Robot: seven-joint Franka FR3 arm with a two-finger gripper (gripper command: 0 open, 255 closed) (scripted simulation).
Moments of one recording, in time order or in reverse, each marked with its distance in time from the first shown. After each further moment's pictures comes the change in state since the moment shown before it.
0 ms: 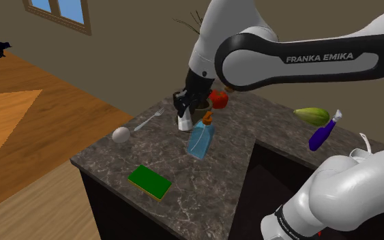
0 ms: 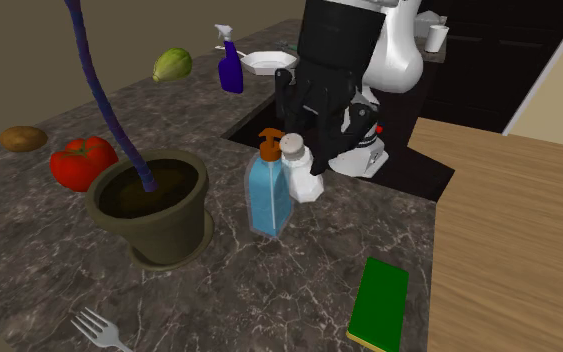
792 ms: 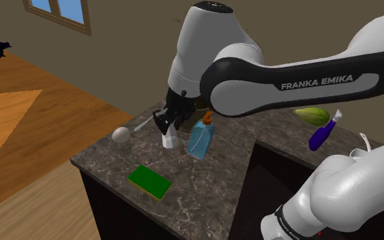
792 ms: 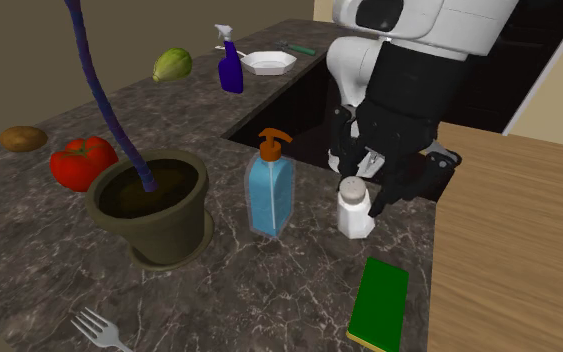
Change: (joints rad) arm 0.036 0.070 0.131 0.013 -0.016 0.050 0.175
